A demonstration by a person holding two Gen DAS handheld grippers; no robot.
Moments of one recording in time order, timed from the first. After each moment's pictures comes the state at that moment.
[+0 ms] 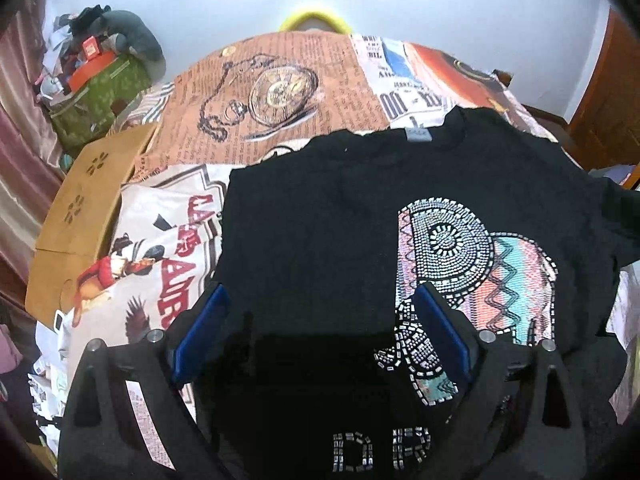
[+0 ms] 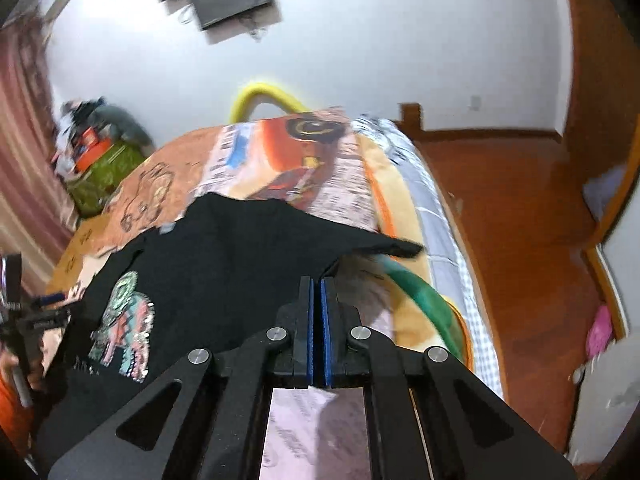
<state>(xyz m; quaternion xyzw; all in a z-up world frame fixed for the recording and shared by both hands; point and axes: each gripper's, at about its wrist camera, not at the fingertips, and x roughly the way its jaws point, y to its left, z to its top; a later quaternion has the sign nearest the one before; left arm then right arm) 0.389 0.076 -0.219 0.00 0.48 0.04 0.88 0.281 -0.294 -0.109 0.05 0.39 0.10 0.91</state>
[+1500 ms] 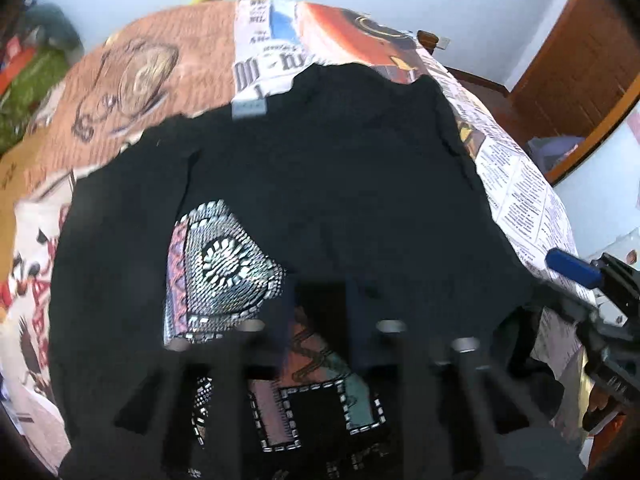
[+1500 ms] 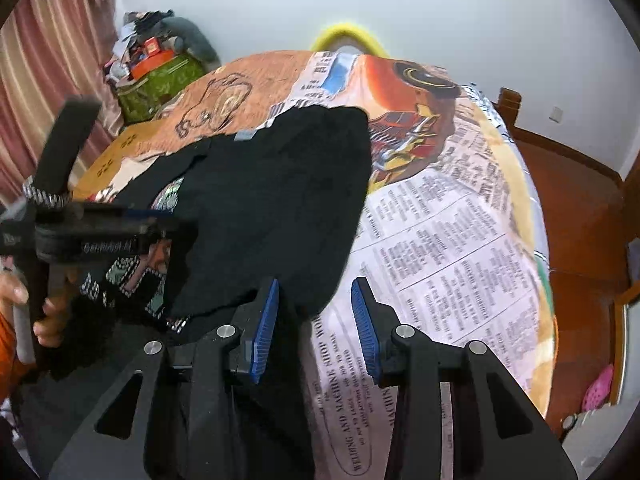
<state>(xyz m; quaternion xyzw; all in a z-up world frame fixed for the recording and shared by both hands) 0.438 -0.041 -0.244 -0.02 0.53 -0.08 0.84 0.288 -0.211 -0.154 -0.04 0.46 0.22 0.86</state>
